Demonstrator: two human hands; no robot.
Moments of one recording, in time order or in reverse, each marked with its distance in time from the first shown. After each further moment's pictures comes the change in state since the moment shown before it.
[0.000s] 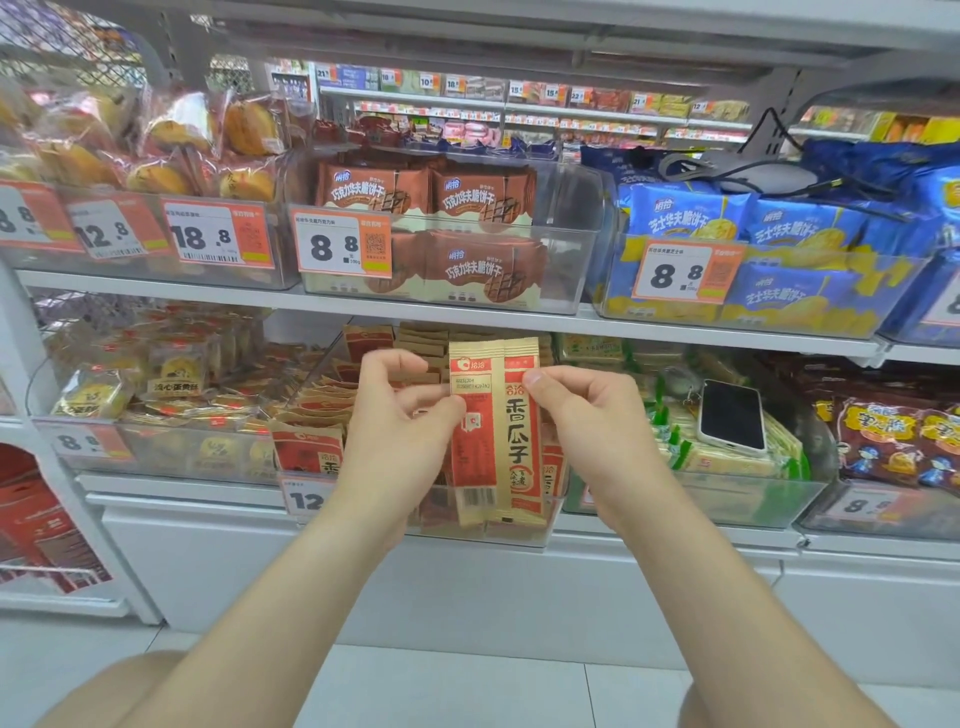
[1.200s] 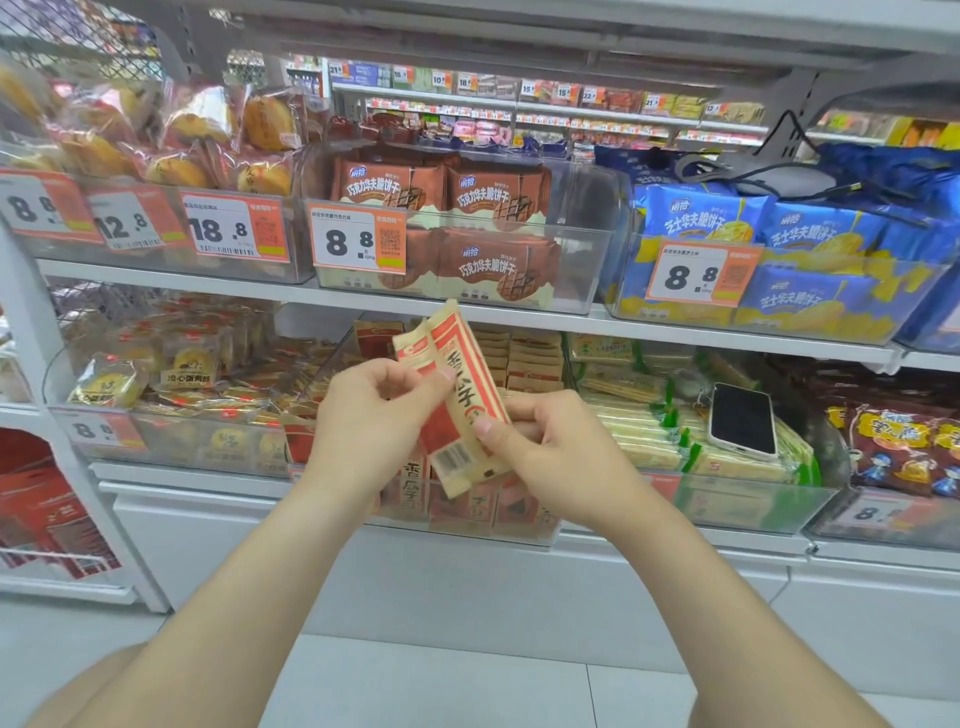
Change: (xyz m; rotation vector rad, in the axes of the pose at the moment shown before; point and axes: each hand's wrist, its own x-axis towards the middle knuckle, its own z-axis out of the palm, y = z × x) left_hand 0.023 -0.009 -0.030 0.170 0.097 0.020; right_hand -0.004 0.012 0.011 -0.245 -0.395 -0.108
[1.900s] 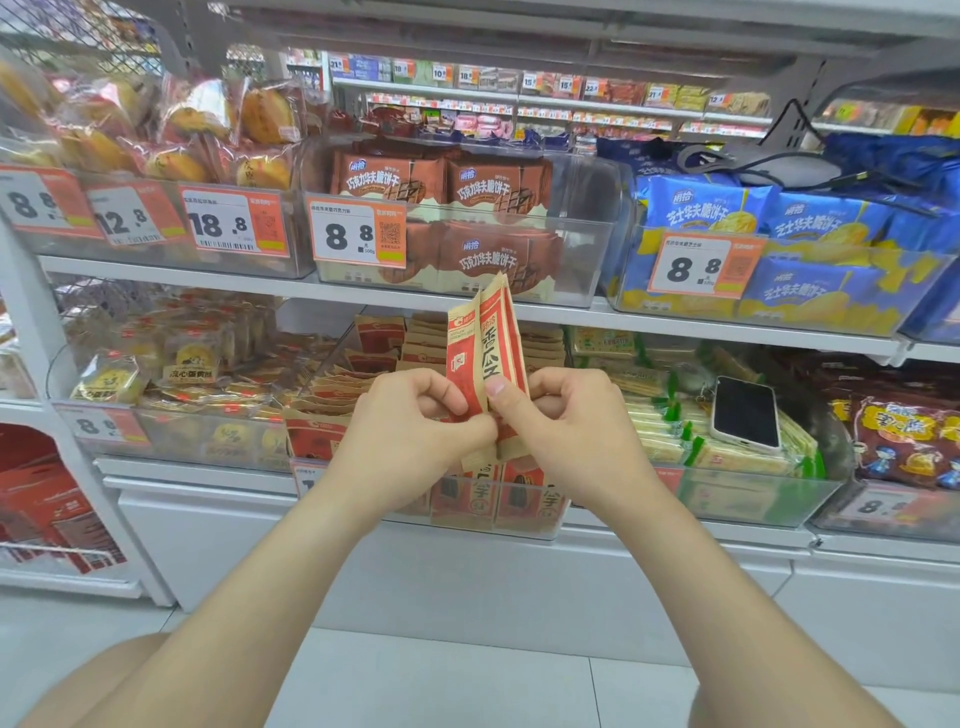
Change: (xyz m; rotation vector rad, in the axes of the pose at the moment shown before) left_hand -0.022 0.012 0.010 0.252 -0.209 0.055; right_hand 0.000 -0.004 -0.001 -0.013 0.247 -0.029
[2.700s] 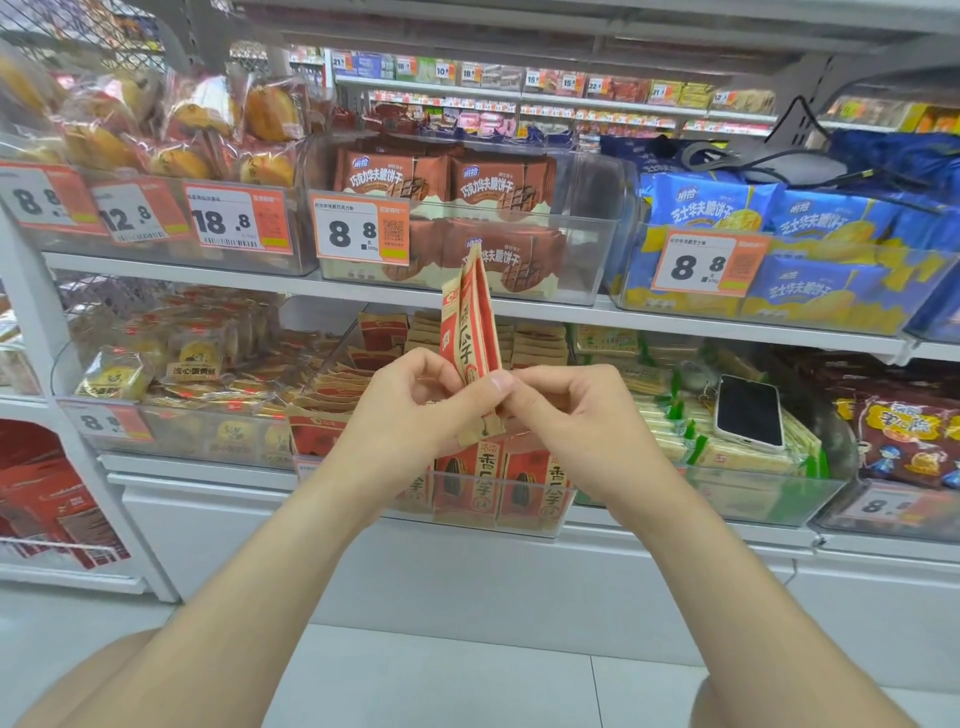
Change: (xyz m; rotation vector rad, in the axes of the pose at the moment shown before) left_hand -0.001 0.006 -0.007 -0.233 -0.059 -0.007; right_hand -0.005 -0.005 -0.009 0.166 -0.125 -0.049
